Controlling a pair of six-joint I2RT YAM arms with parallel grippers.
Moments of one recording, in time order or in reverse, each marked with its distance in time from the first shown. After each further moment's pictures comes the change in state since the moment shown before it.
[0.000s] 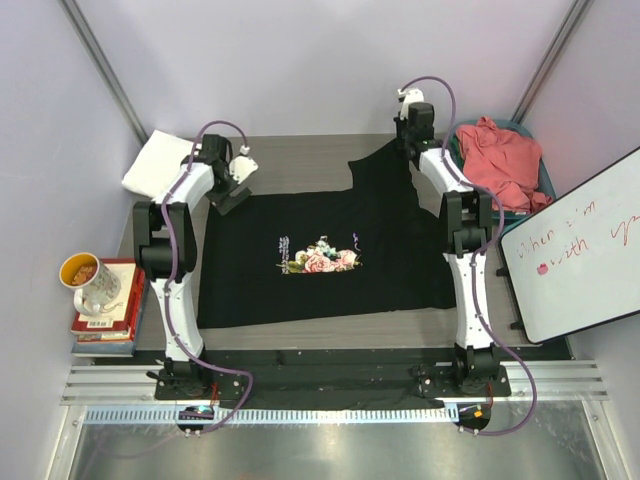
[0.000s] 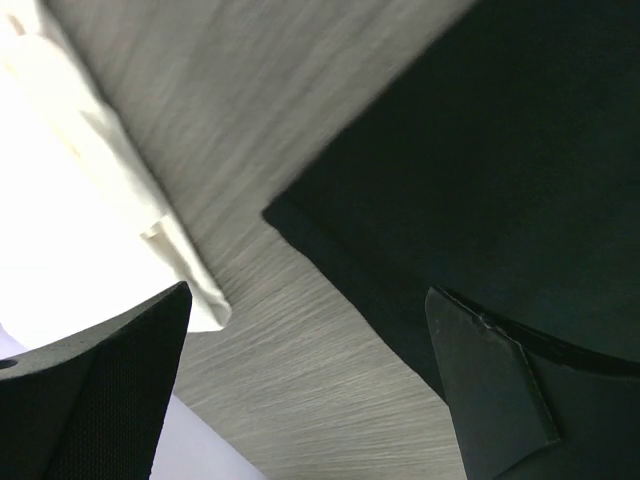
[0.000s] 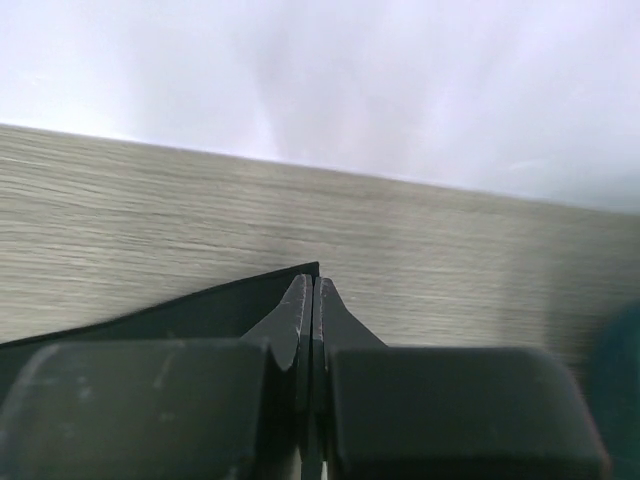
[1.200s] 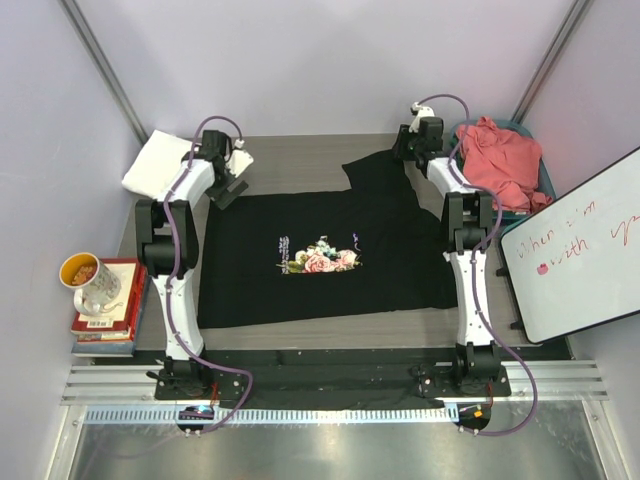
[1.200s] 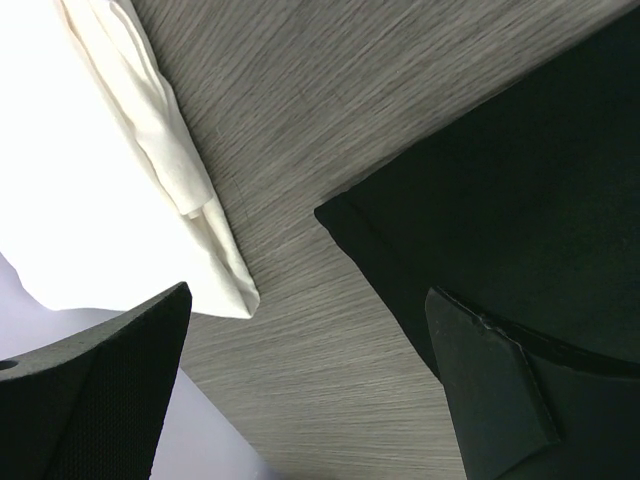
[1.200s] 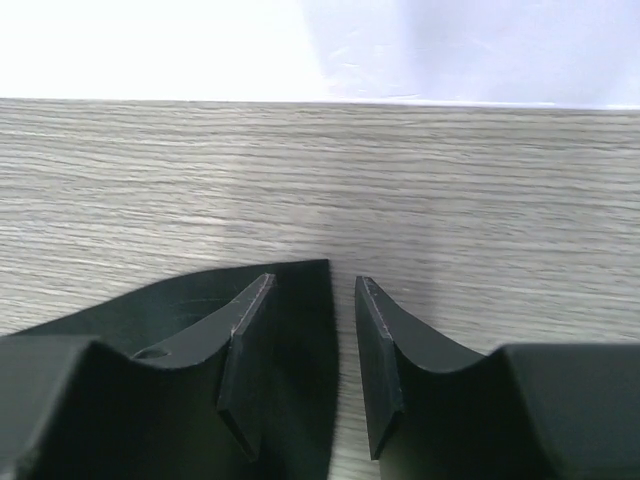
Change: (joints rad) left arm 0.005 0.047 0.073 -0.005 -0.086 -0.065; right arm -0.078 0.121 0.039 0.029 -0.275 0.233
